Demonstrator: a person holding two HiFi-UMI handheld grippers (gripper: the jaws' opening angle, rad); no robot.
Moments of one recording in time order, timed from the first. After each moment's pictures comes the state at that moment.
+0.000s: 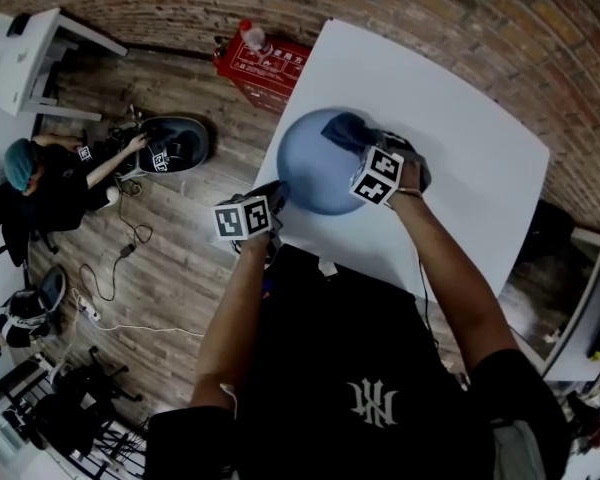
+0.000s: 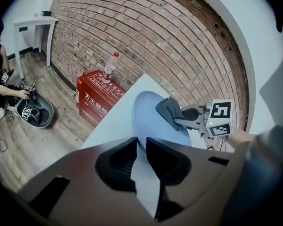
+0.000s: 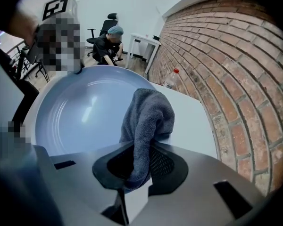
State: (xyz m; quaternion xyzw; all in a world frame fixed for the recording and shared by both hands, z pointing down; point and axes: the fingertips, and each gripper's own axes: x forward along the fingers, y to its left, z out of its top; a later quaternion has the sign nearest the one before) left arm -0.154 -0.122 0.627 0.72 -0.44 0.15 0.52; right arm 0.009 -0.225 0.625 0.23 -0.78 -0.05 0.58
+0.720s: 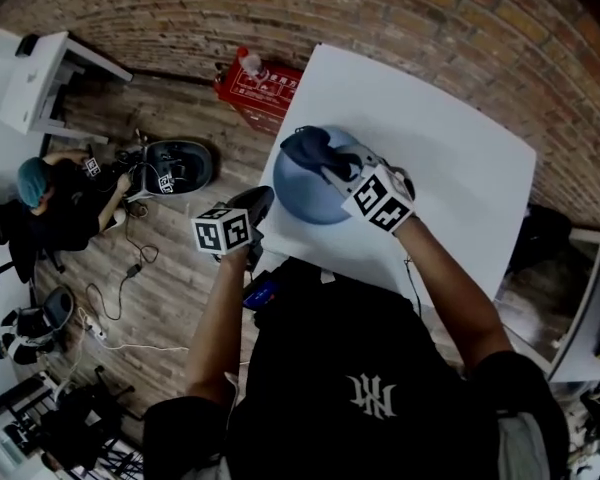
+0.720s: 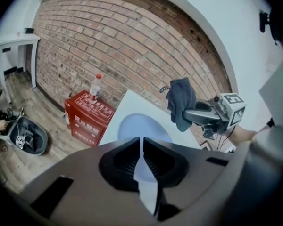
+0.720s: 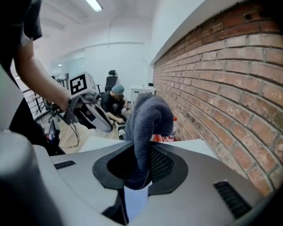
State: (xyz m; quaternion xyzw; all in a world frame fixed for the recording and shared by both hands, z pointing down) left arm -0.167 -0.140 0.550 0.79 -0.42 0.14 0.43; right arm -0.053 -0.186 0.487 0.22 -0.92 0.02 0.32
